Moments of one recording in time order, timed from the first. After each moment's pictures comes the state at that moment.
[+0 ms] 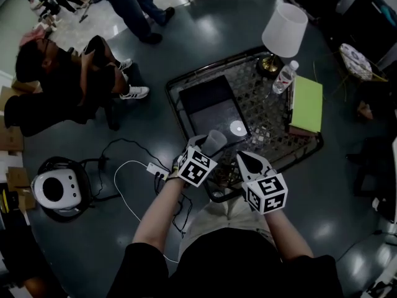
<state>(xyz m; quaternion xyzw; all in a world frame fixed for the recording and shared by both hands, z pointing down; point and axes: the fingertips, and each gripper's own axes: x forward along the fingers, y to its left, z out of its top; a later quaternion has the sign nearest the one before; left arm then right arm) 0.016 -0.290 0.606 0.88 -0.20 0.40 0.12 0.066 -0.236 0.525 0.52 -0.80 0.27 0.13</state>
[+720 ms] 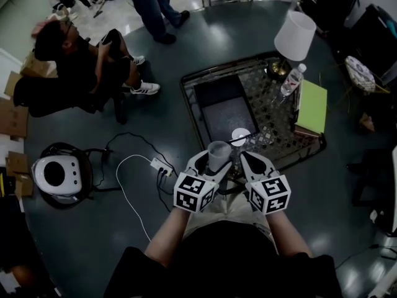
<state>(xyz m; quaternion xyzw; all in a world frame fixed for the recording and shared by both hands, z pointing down) -0.023 -0.207 0.510 0.90 -0.31 0.19 0.23 0.033 -0.201 0.502 0.51 -0.81 0.25 0.12</state>
